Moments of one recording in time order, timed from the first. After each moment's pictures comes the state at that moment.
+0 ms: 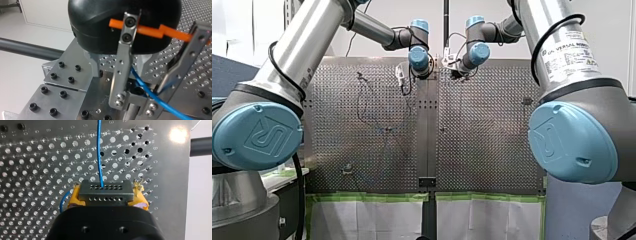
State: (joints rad) left arm -0.52 -2.04 -1.11 -3.16 -2.02 -1.80; right arm 2.06 -1.13 1.13 0.08 1.44 1.70
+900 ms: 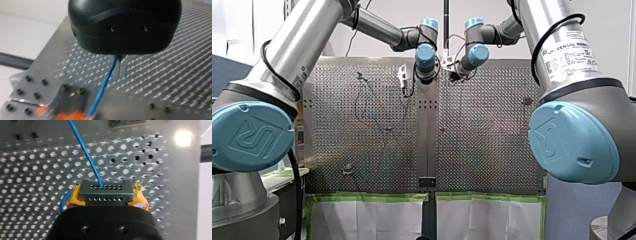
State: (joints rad) left arm -0.62 -2.03 -1.16 -3.26 -2.16 -1.80; right arm 2.07 -1.13 1.16 0.08 1.43 1.71
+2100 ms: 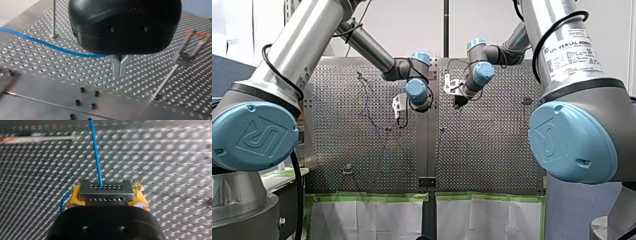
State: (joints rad) left arm -0.56 -2.04 -1.50 -2.93 -2.03 -1.81; right arm 2.06 -1.17 1.45 0.05 1.46 1.62
